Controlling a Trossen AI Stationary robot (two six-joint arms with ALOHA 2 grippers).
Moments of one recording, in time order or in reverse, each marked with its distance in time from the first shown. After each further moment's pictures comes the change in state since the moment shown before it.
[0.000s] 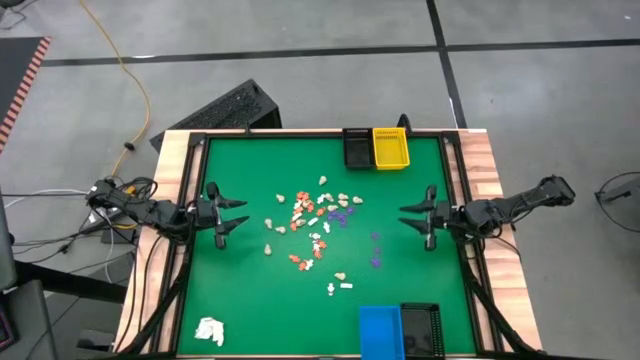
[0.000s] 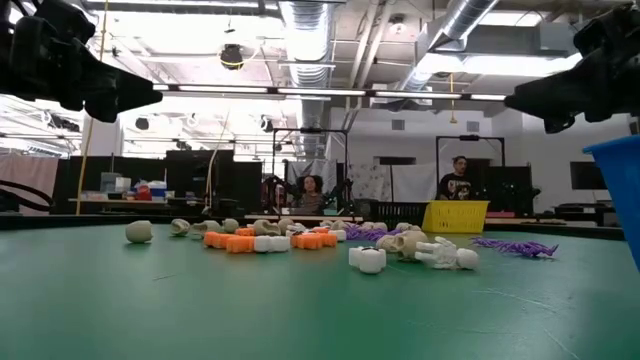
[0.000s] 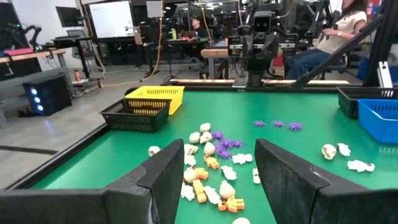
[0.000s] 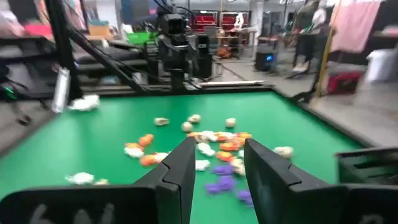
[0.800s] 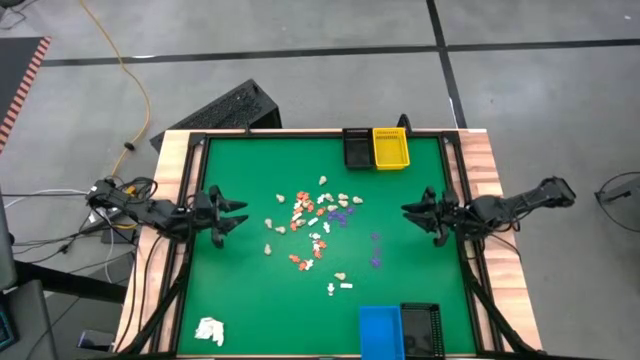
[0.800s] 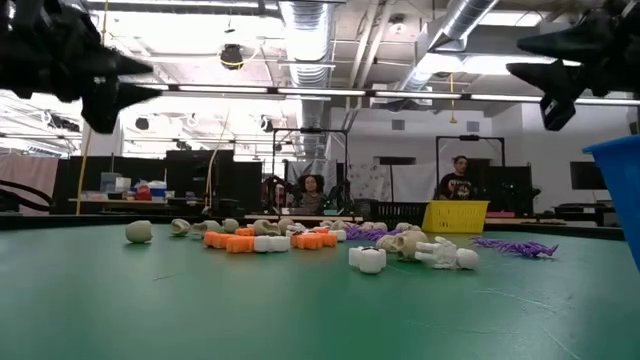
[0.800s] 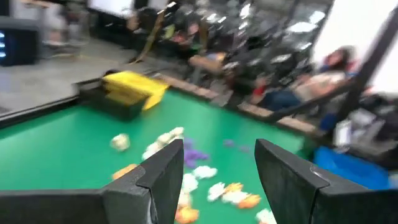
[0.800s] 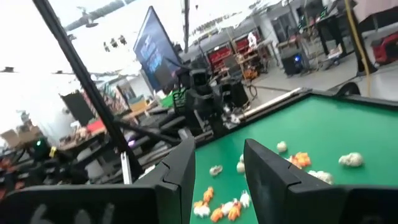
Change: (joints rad) left arm 0.000 0.000 0.001 0.076 0.055 -0.309; right arm -0.027 -0.002 0.000 0.210 -0.043 0.348
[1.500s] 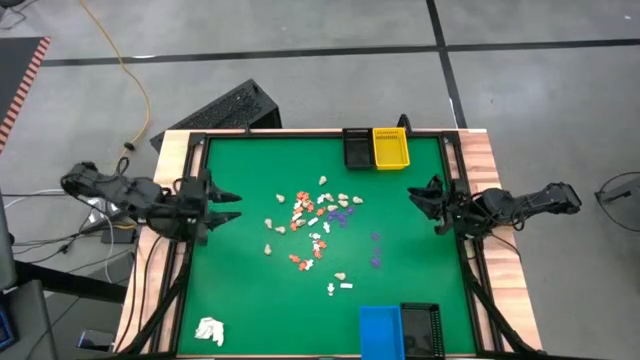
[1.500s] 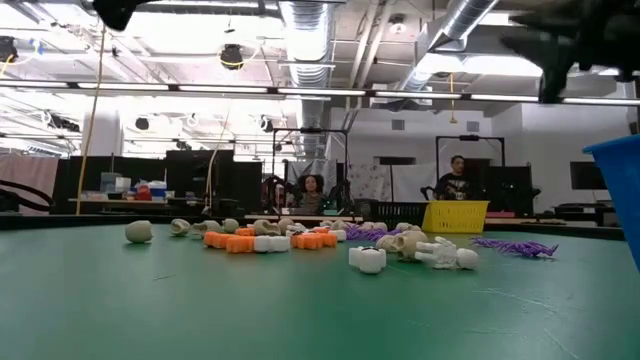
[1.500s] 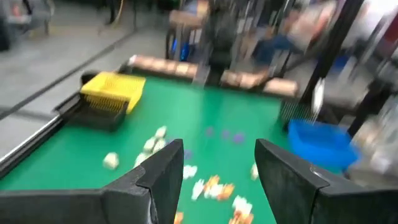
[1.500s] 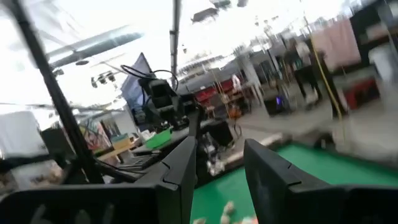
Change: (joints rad) left arm 0.000 0.525 0.727 -0.535 0.095 0.005; right arm -0.092 0.053 0.086 0.124 0.011 -0.151
